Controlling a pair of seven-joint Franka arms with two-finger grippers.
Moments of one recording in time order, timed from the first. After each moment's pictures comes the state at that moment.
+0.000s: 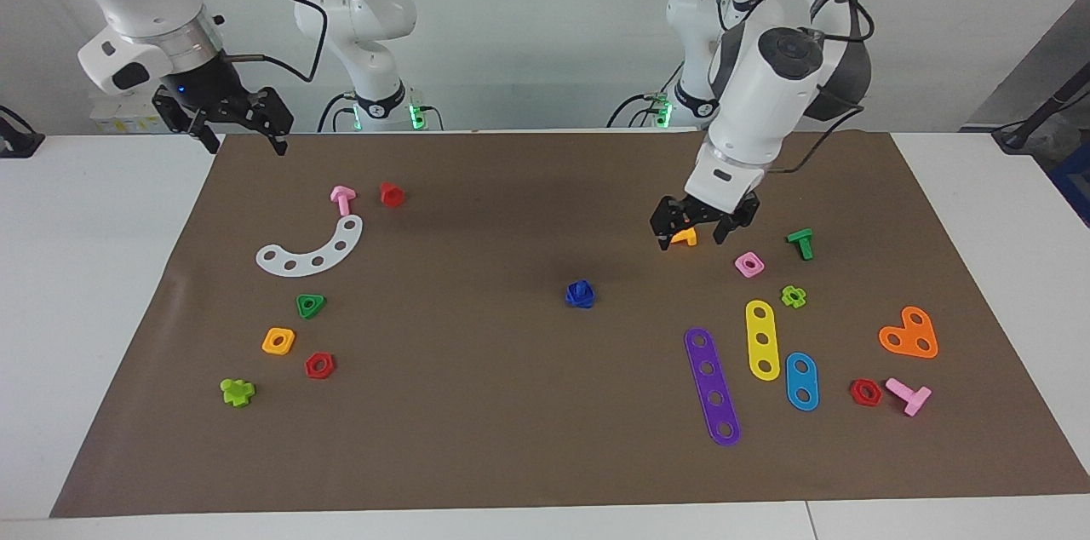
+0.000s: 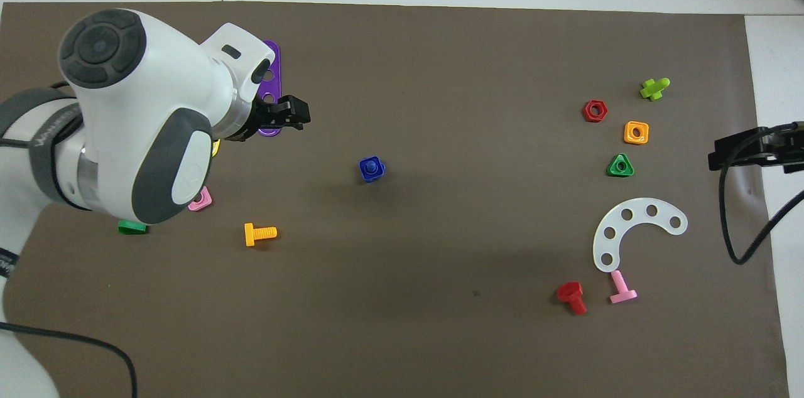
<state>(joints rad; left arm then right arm) -0.44 0.21 0.06 -1.68 -0.12 2.01 -0.49 0.06 -0.02 -0.10 -1.56 -0.01 1.50 0.02</state>
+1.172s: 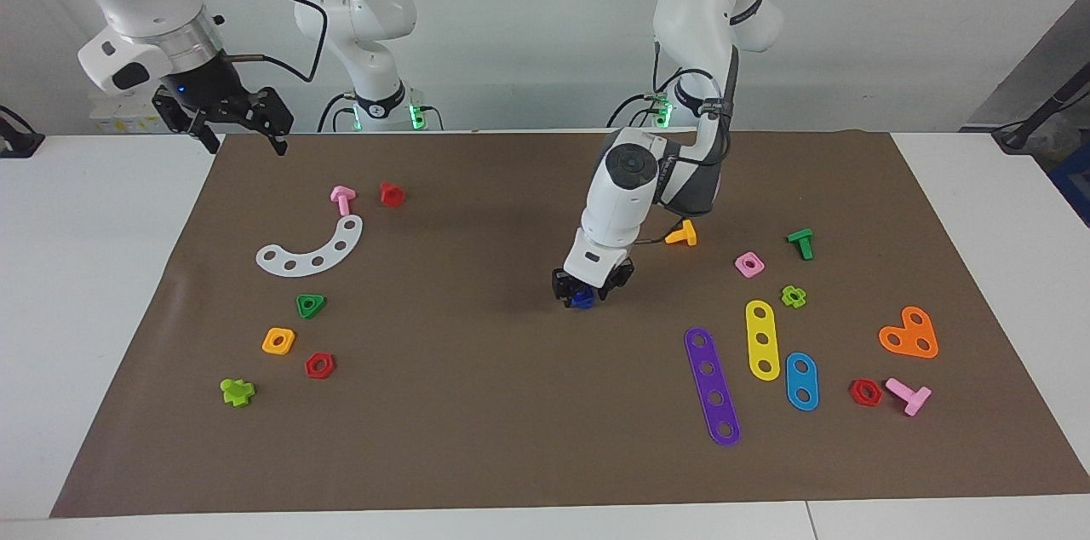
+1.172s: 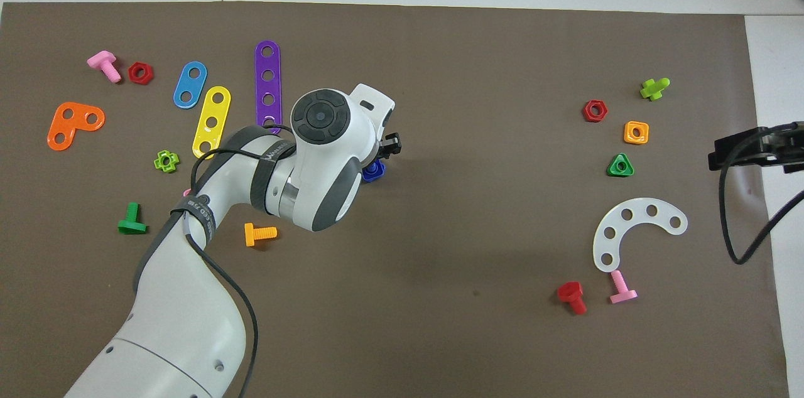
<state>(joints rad) -0.64 0.49 0.07 -1.70 -0.15 2.28 -0.67 0.06 -0.02 -0.10 -1.56 -0.01 1.50 0.02</state>
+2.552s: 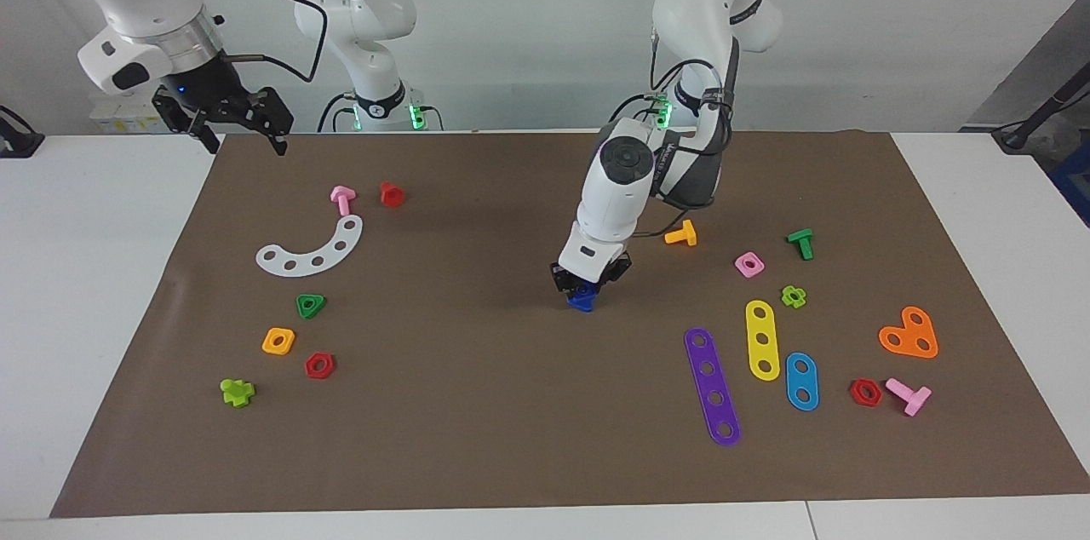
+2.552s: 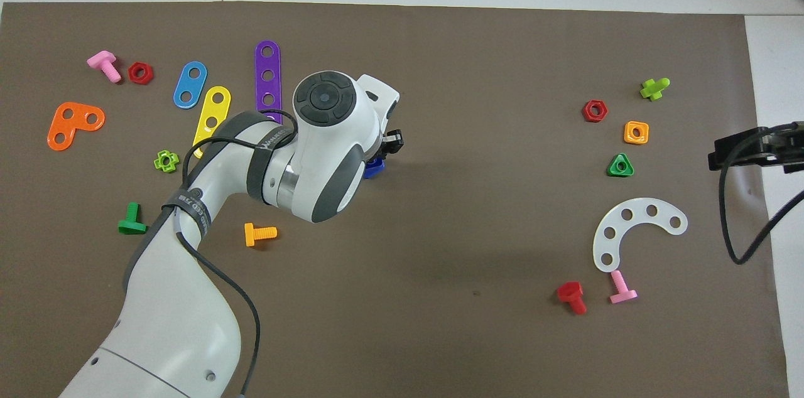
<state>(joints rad) -0.65 0.49 0.08 -1.59 -0.15 2.11 -0.67 0.06 -0.02 -0.10 -1.56 -0.01 1.50 0.02</state>
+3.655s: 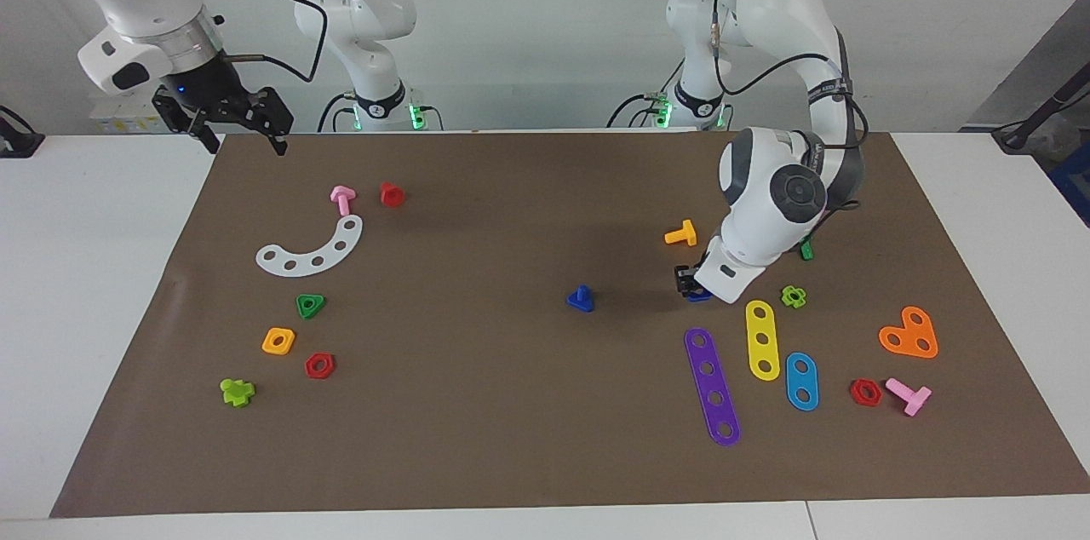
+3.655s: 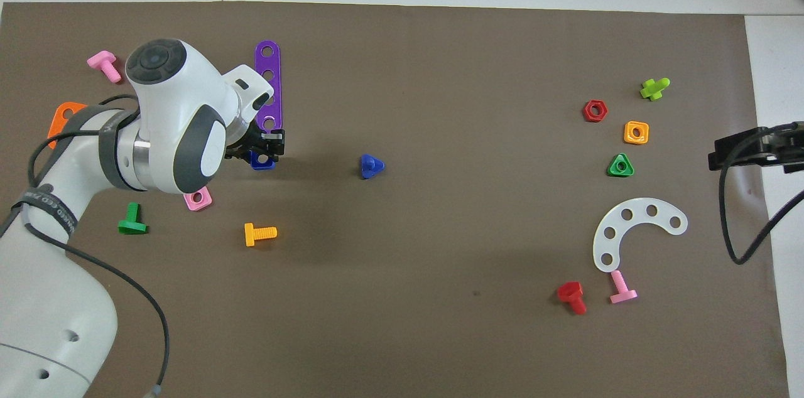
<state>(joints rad) -0.36 0.38 0.09 -1.81 -0.15 2.09 -0.18 0.06 -0.02 -0.10 -1.56 -0.01 1.50 0.02</state>
